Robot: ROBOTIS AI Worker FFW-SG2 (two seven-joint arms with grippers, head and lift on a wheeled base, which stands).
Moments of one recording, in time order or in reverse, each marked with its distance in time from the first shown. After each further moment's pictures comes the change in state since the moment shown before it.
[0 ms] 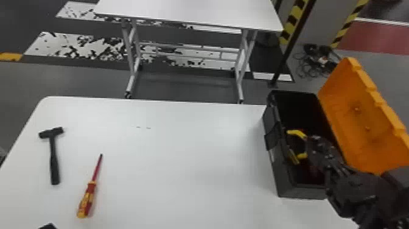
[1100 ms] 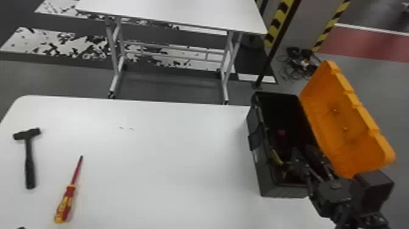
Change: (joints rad) left arm -0.006 -0.006 0.008 -0.010 0.002 -0.002 -0.002; right arm -0.048 -0.019 -0.041 0.152 -0.073 -0.022 -0.054
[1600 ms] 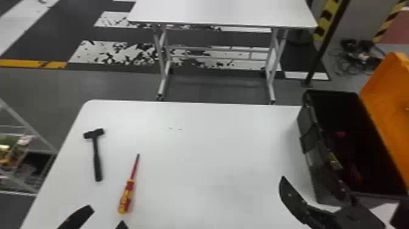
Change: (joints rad) left arm 0.006 -0.012 0.031 -0.126 0.000 0.179 0.091; right arm 0.123 0.032 0.223 -0.153 -0.183 0.151 0.131
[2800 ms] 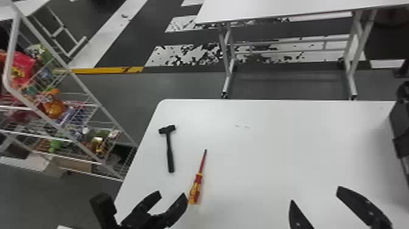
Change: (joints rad) left arm -0.170 -0.006 0.116 -0.051 0.017 0.541 0.141; right arm 0.026 0.014 0.313 0.030 0.207 -0.044 -0.053
